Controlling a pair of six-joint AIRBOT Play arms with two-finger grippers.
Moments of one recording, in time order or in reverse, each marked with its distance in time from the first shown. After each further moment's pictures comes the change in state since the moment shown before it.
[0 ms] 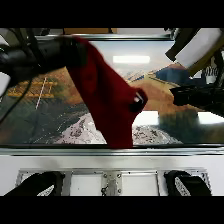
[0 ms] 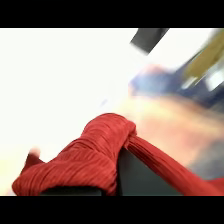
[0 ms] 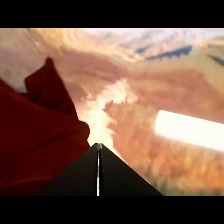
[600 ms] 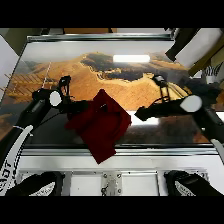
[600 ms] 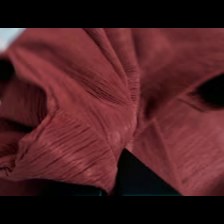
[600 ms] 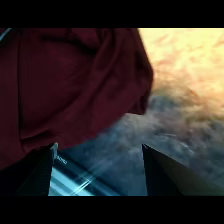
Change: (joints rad) left arm 0.219 -0.169 -0.567 -0.117 -0.031 -0.082; right arm 0.328 -0.324 -0.084 0.000 0.005 0.062
